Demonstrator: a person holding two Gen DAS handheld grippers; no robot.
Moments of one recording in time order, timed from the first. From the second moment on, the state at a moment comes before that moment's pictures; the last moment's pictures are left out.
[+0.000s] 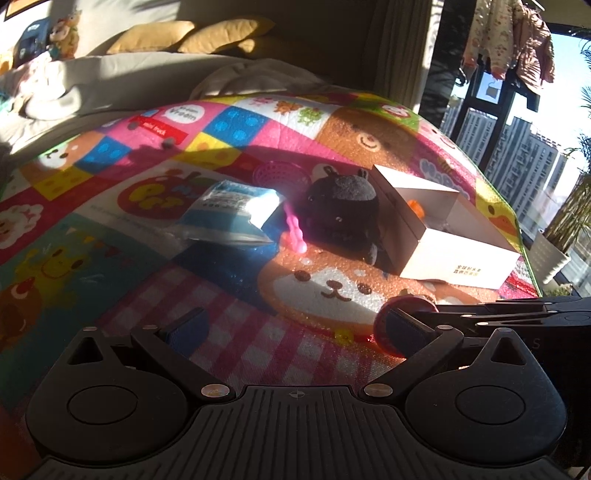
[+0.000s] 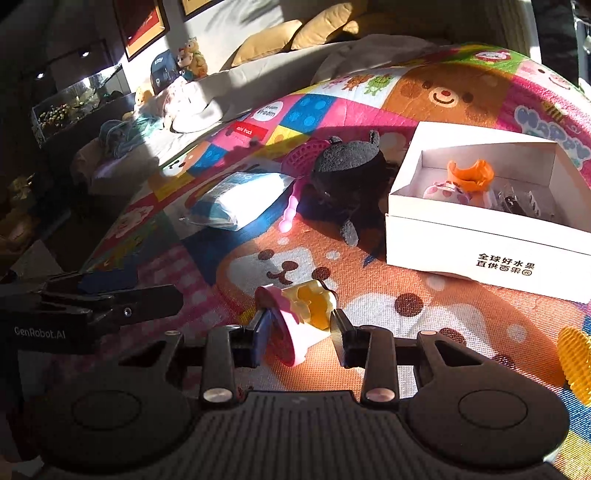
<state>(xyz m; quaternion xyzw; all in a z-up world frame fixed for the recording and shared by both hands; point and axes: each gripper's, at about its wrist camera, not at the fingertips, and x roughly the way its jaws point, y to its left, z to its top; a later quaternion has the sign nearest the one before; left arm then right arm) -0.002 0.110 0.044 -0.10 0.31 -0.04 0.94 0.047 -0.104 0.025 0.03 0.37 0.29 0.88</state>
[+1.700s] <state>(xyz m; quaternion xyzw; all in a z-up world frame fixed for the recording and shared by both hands) 0.008 -0.044 0.035 0.22 0.29 -0.21 0.91 0.058 -0.187 -0.001 0.22 0.43 0.32 0.81</state>
